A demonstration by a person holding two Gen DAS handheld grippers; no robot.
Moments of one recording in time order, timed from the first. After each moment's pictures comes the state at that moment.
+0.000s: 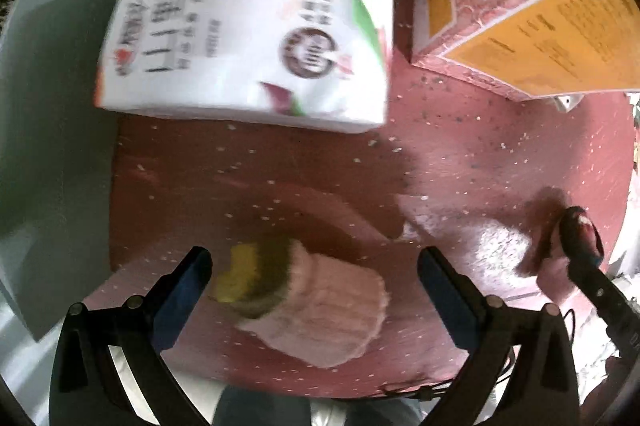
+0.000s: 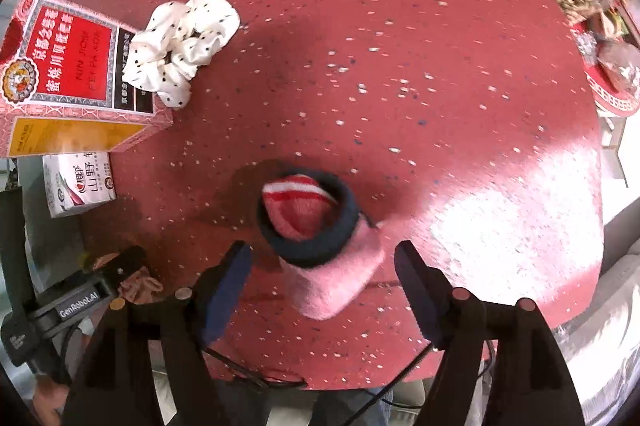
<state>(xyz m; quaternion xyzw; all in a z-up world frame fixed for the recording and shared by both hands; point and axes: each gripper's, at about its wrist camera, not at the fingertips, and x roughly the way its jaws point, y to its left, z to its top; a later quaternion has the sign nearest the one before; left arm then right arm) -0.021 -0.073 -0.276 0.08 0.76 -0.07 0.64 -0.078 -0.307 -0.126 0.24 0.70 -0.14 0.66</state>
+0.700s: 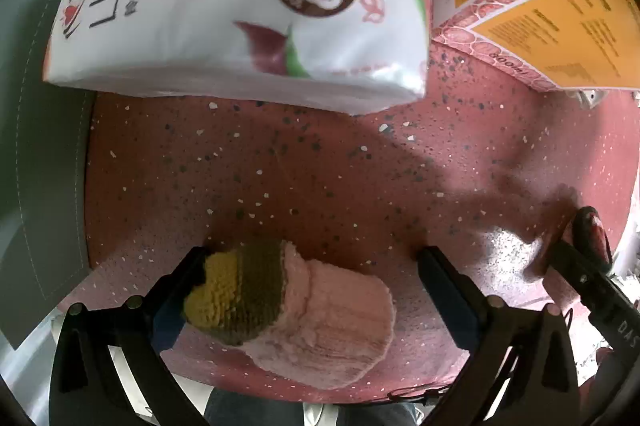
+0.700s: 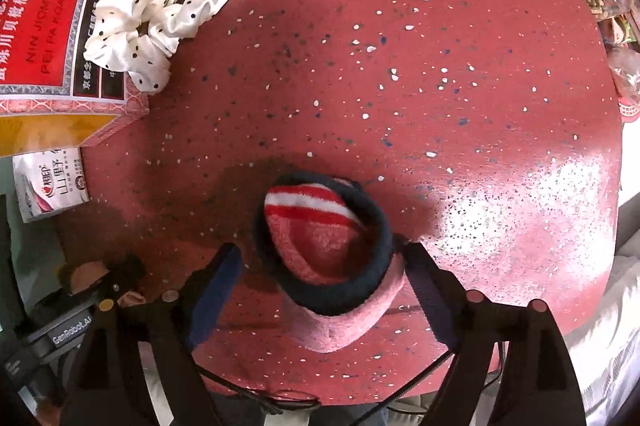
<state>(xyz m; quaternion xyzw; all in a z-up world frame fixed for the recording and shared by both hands) -0.013 -0.058 -0.297 0.07 0.78 -0.07 0.62 -0.040 -0.290 -0.182 0.22 0.73 -0.15 0.63</state>
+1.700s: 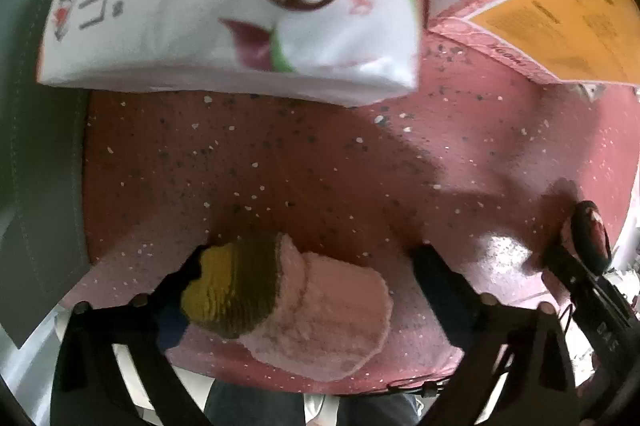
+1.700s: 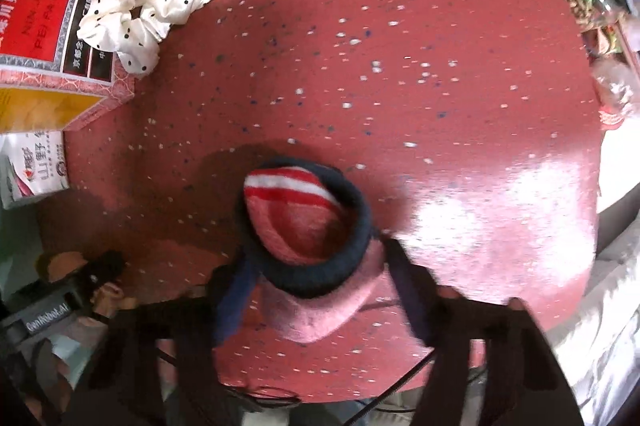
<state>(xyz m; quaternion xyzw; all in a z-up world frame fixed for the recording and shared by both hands) -0.003 -0.060 -0.301 0.08 0.79 -0.07 0.61 -0.042 -0.268 -0.191 0.18 0.73 -0.17 0.64</state>
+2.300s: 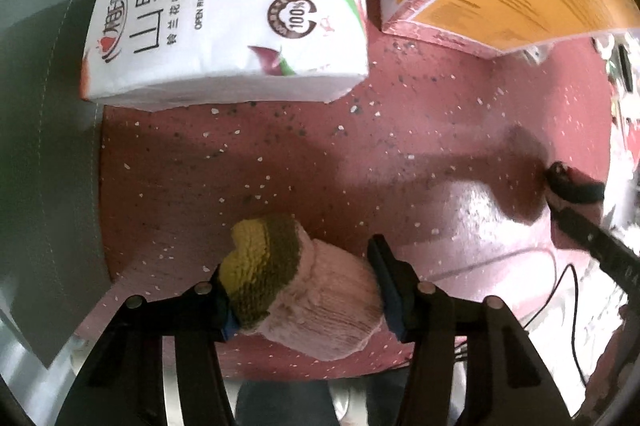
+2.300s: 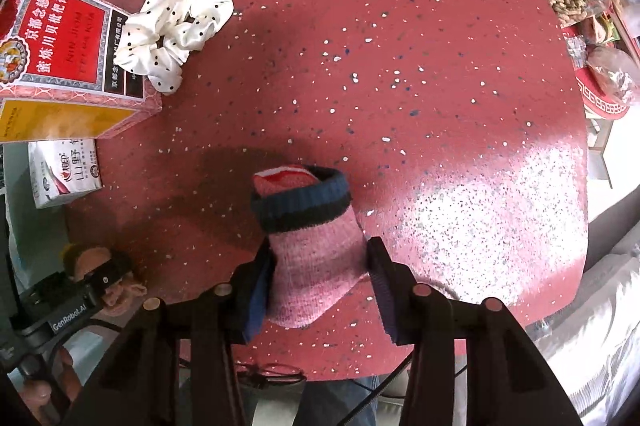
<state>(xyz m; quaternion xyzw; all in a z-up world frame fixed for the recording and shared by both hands) -0.002 -0.048 -0.267 0.10 0.77 -0.15 0.62 -0.053 -0.288 -0.166 0.22 0.72 -0.16 0.64</state>
